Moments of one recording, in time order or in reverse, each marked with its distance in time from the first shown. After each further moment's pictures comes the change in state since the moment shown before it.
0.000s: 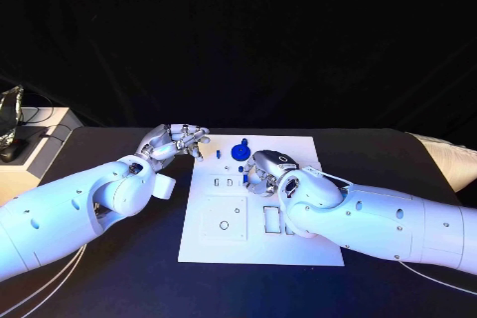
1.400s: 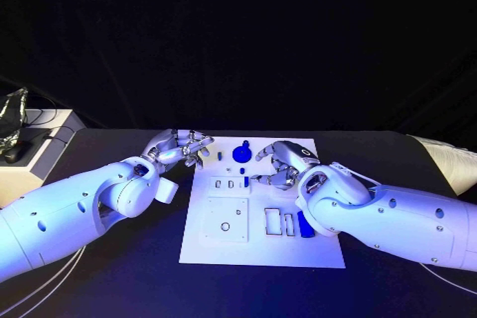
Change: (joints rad) left arm -0.001 0.009 0.000 -0.003 -0.124 0.001 -0.109; left_hand -0.059 0.003 -0.154 0.044 0.000 -0.034 -0.027 0.159 0.107 -0.104 -0.035 0.586 0.433 0.186 -0.030 0.416 0.395 0.000 0.020 -0.024 0.198 0.150; right arm 0.038 -0.141 0.016 0.098 0.117 -0.134 0.116; right_hand 0.009 0.020 -0.323 0.108 -0.045 -0.097 0.041 -0.050 -0.022 -0.002 0.034 -0.047 -0.001 -0.001 0.043 0.000 0.000 0.000 0.000 0.036 -0.004 -0.001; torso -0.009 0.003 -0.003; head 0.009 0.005
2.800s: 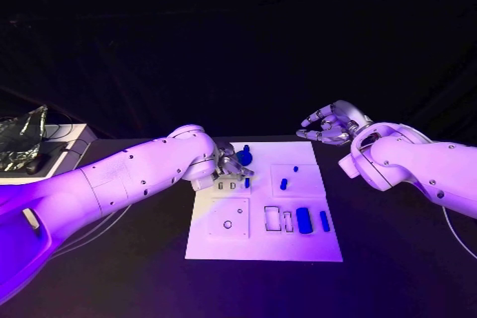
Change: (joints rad) left arm 0.236 0.386 -0.176 -0.286 -0.605 0.355 -0.800; left_hand -0.208 0.044 0.025 0.059 0.000 -0.019 -0.073 0.271 0.227 0.285 -0.063 0.677 0.690 0.157 -0.053 0.327 0.214 -0.102 0.319 -0.055 0.438 0.663; right arm 0.114 -0.113 0.010 -0.150 0.517 0.094 0.224; right_hand 0.006 0.023 0.019 -0.005 0.076 0.018 -0.012 0.051 0.030 -0.003 -0.014 0.012 0.000 0.000 -0.008 0.000 0.000 0.000 0.000 -0.008 0.000 0.001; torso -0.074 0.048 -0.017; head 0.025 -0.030
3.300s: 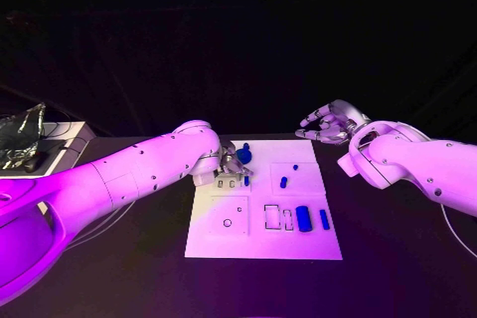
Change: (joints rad) left arm 0.016 0.058 -0.009 -0.073 -0.036 0.075 -0.031; left_hand -0.010 -0.002 0.003 -0.003 0.000 -0.004 0.004 0.000 0.002 0.000 0.000 0.000 -0.007 0.000 0.000 0.000 0.000 0.000 0.000 0.000 0.003 0.006; right arm 0.000 0.005 0.000 -0.005 -0.010 0.015 -0.014; right_hand 0.000 0.000 0.000 0.000 0.000 -0.004 -0.004 0.000 0.001 0.000 0.000 0.000 0.000 0.000 0.000 0.000 0.000 0.000 0.000 0.000 0.000 0.000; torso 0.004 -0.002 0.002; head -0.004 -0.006
